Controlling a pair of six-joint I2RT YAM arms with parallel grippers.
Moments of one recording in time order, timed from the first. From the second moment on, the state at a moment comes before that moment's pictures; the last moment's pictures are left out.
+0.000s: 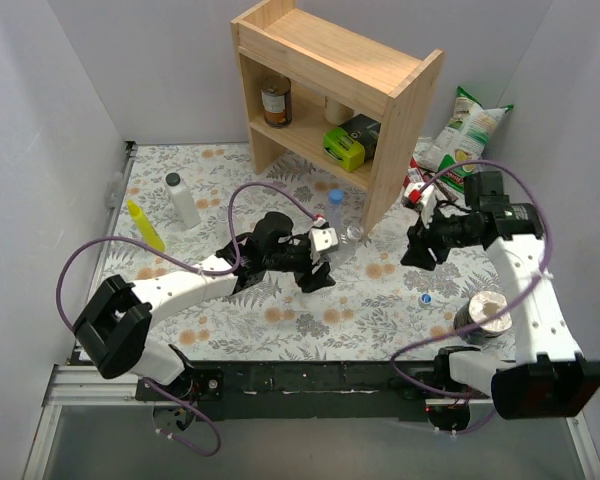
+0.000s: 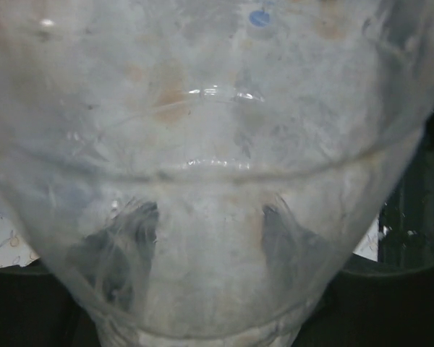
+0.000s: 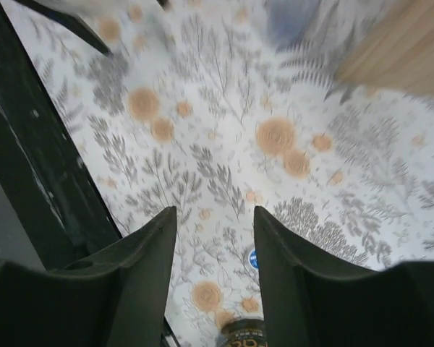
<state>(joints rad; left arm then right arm) -0.82 1.45 0.89 0.10 0.53 0.24 0.09 1.11 1.29 -1.21 -0.78 -0.77</state>
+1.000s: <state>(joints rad) -0.83 1.35 0.88 -0.10 0.49 0.19 0.04 1.21 0.70 -0.83 -0.36 -1.36</state>
